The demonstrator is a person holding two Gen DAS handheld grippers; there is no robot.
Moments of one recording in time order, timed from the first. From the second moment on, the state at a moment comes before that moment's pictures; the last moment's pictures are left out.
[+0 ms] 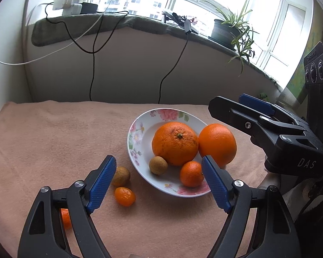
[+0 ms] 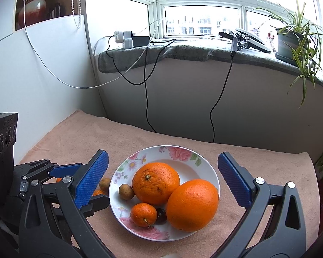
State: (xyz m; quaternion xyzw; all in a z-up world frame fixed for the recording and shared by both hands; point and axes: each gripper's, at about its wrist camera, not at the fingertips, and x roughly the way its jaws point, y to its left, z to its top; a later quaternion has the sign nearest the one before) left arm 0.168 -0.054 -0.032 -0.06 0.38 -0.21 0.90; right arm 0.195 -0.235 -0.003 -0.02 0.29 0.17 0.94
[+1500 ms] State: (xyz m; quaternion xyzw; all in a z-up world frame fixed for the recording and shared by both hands) left arm 0.093 0.078 -0.066 -0.14 0.39 -0.11 0.91; right arm 0.091 -0.128 -0.067 -0.06 0.37 0.33 0.87
